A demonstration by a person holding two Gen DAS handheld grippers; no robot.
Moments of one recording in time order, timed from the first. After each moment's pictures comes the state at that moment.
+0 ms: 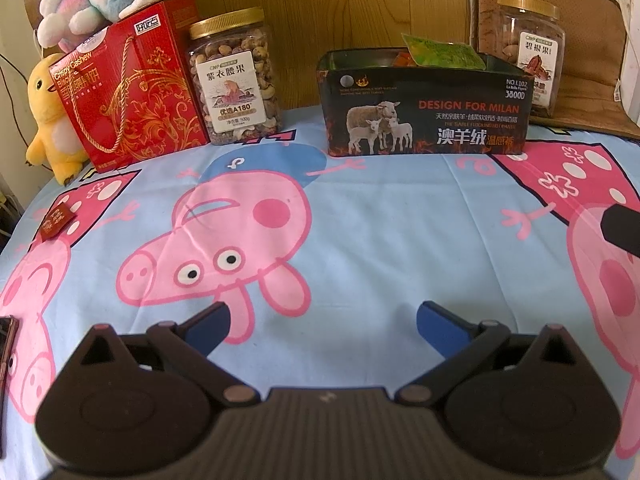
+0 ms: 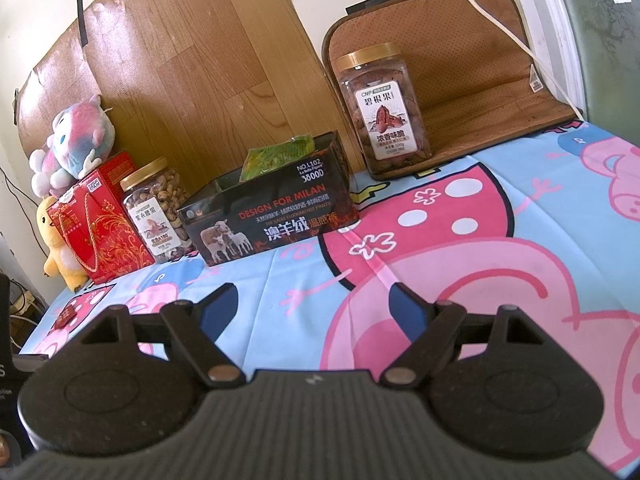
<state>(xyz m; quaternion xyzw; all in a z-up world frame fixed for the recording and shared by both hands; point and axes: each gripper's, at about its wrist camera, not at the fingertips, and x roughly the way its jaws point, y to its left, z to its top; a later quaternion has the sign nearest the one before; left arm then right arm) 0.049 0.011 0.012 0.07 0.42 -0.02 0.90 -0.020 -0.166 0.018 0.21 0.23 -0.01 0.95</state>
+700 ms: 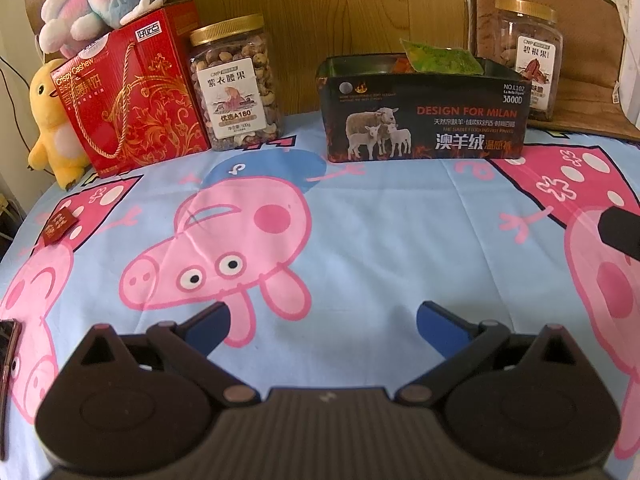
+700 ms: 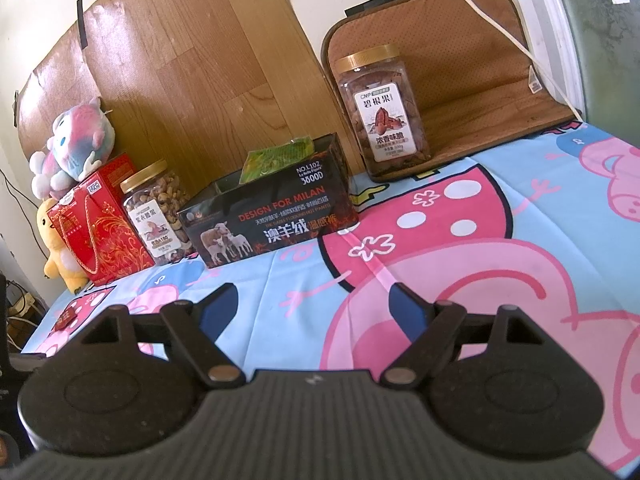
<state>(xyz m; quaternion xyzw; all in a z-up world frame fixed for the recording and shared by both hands) 0.048 0.009 0.016 0.08 0.42 -0.02 0.91 -0.021 -0.165 0.019 0.21 0.23 -0.01 0.95</state>
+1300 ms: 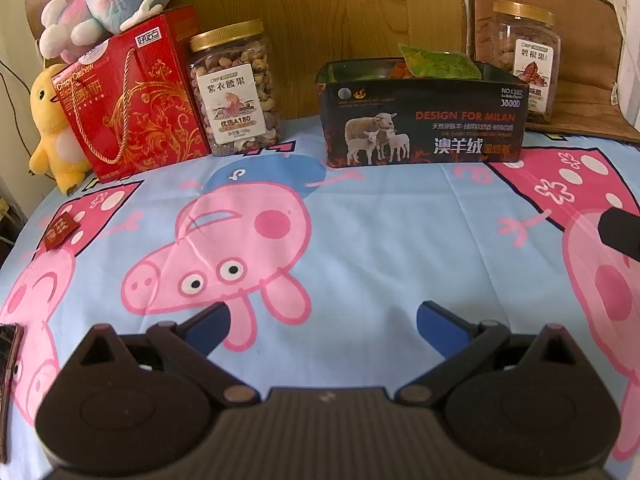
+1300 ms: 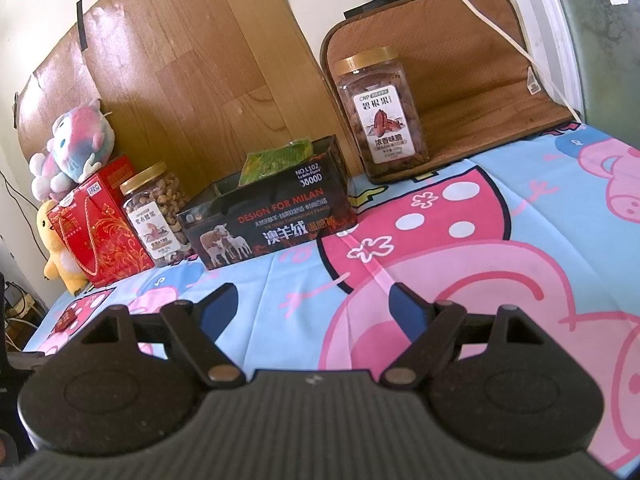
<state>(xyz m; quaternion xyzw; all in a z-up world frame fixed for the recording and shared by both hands) 0.045 0.006 0.017 0.08 0.41 -0.01 0.91 -0.022 -0.167 0.020 0.21 0.23 -0.01 0.95</state>
